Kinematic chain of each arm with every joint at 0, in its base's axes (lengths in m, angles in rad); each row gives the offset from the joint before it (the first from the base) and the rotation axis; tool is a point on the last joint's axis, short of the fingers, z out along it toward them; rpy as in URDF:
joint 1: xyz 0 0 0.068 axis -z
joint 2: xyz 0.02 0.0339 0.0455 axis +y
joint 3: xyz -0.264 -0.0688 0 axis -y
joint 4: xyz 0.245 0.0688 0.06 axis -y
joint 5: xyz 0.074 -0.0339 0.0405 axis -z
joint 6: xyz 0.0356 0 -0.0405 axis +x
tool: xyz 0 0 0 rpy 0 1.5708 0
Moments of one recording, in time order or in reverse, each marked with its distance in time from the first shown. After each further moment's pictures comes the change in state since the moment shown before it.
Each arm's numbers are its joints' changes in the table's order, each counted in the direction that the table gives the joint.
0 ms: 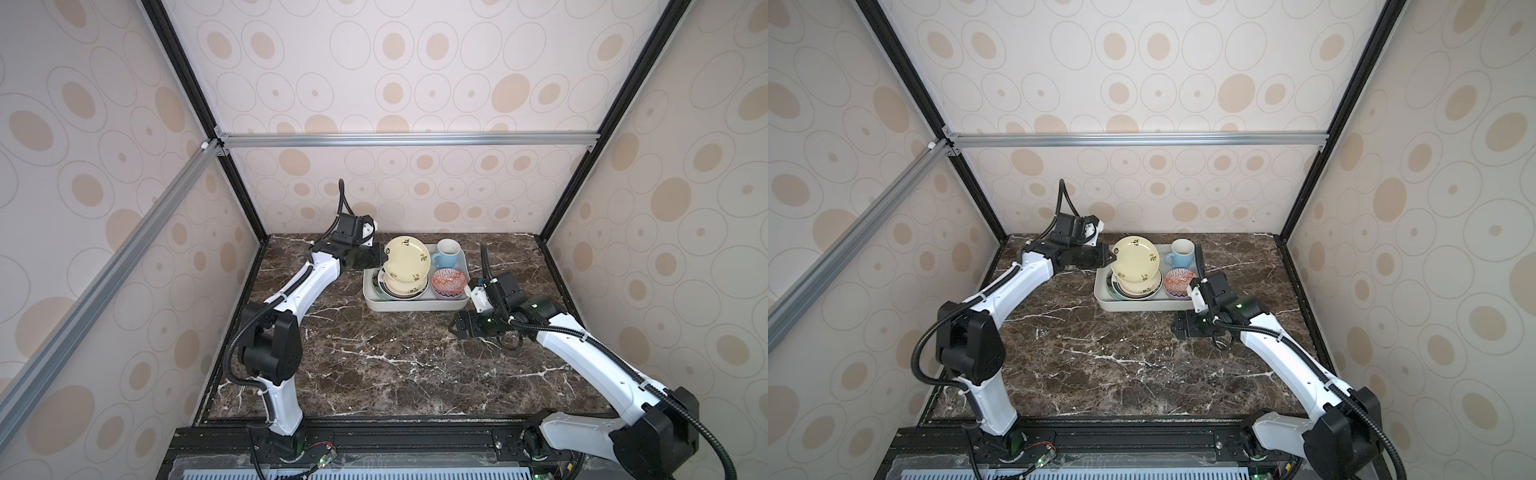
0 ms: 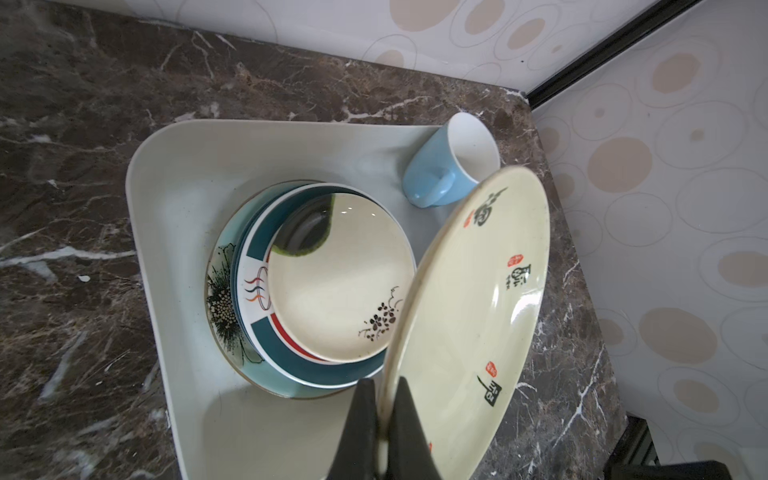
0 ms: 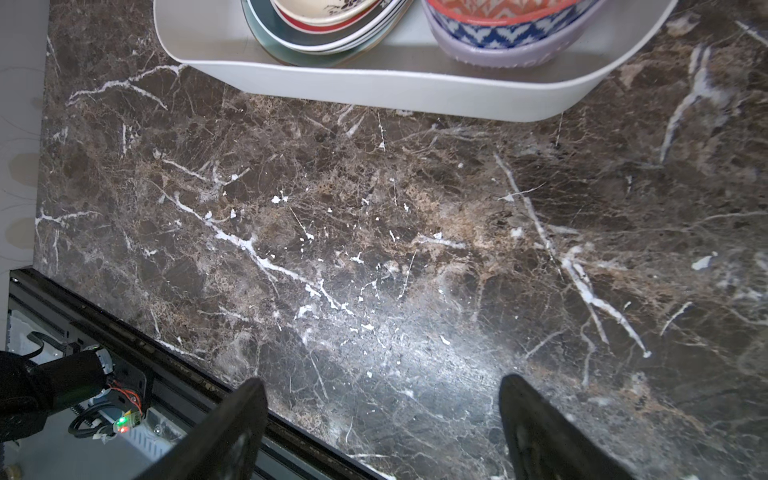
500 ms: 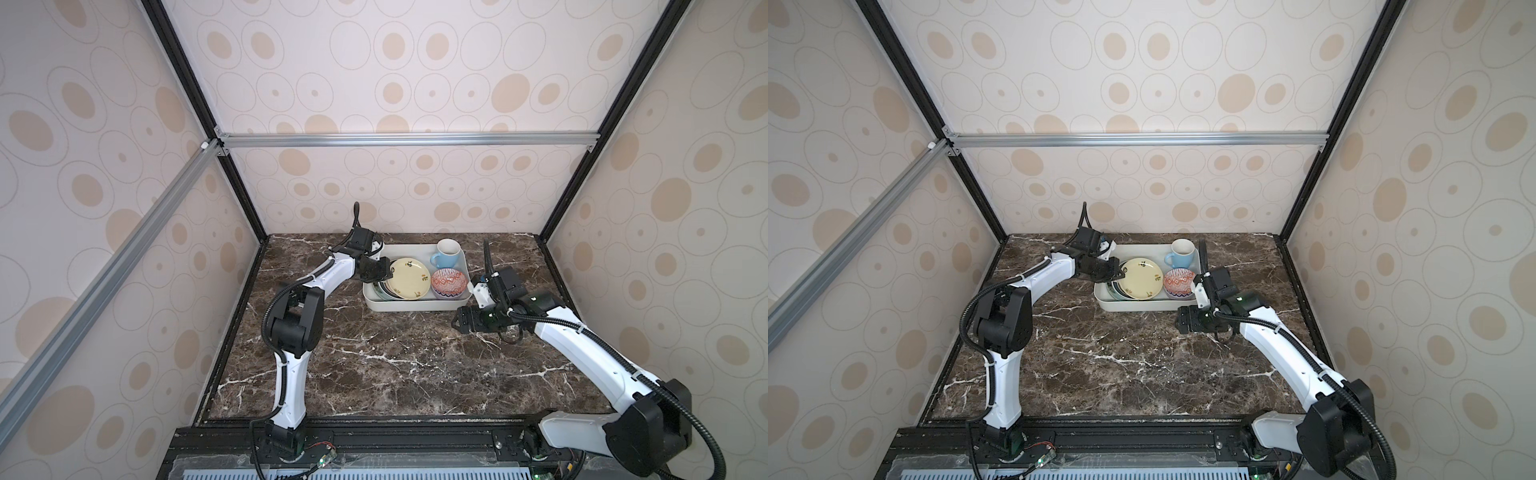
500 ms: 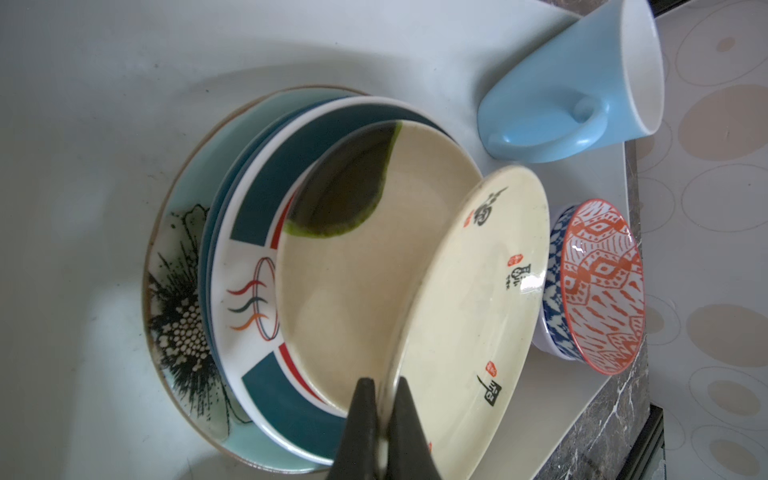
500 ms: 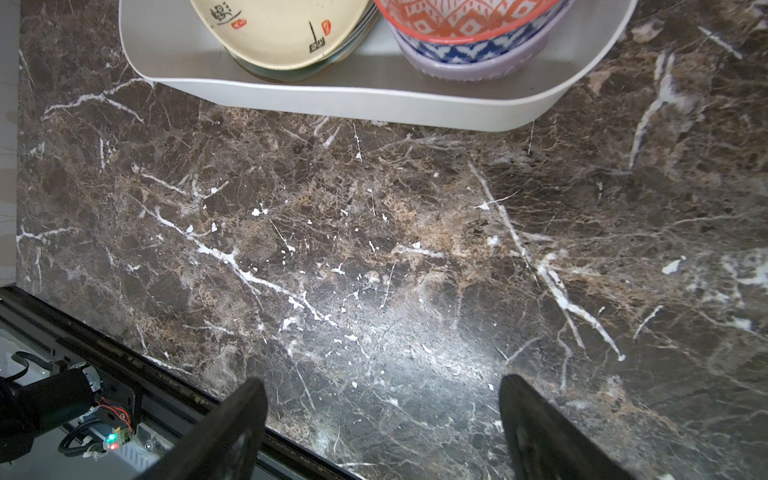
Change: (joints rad) left arm -0.007 0.249 0.070 0.000 0.060 -0.007; right arm 0.050 0.046 0.021 -0.008 -0.003 -0.024
